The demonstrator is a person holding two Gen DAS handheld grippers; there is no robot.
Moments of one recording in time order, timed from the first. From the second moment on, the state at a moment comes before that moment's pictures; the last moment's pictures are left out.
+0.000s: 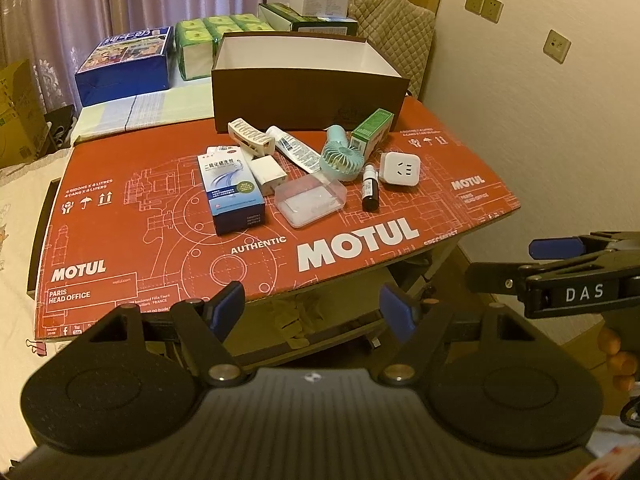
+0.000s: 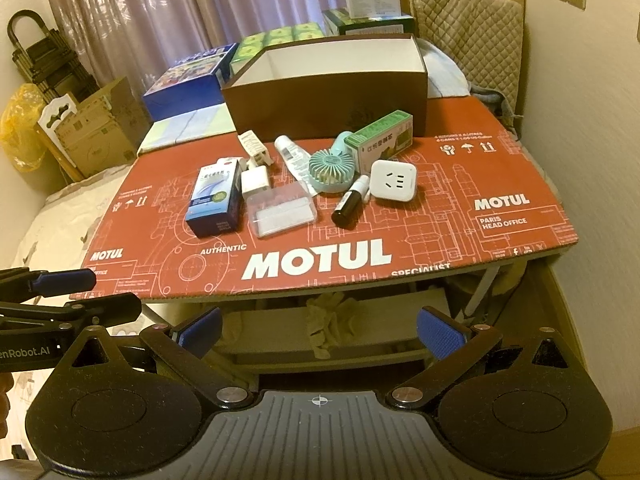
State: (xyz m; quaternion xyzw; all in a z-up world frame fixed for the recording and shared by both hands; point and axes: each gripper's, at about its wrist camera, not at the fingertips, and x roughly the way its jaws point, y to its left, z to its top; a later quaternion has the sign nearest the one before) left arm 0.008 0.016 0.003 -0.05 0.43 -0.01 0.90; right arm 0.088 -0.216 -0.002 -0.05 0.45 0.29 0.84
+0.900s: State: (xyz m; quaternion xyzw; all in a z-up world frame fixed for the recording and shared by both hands) left arm 0.031 0.023 -0.012 -0.04 0.43 -0.04 0.90; right arm 0.102 -0.215 -0.010 -0.04 0.45 0.28 0.85
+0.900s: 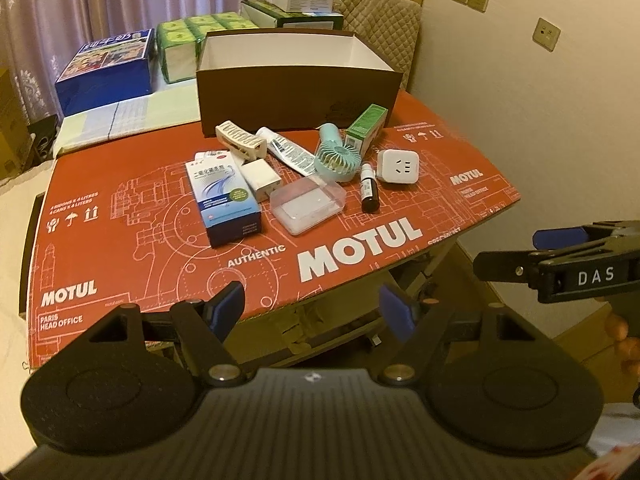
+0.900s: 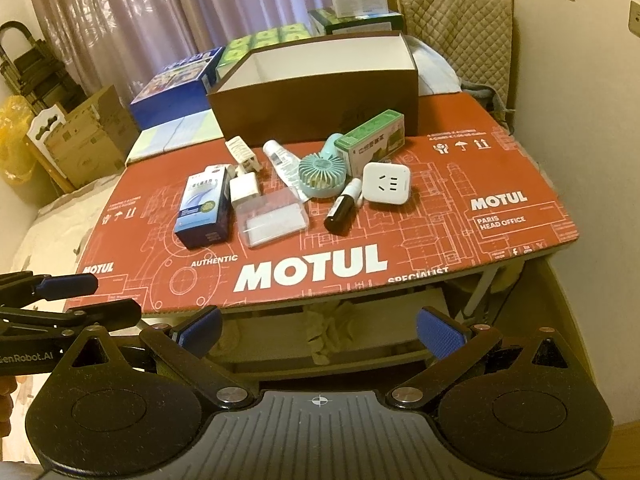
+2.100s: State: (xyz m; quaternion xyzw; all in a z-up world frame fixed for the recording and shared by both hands) left arm 0.201 -0.009 -0.093 0.07 0.44 -0.07 0.89; right arm 0.282 -0.258 -0.061 -0.04 0.48 0.26 0.83
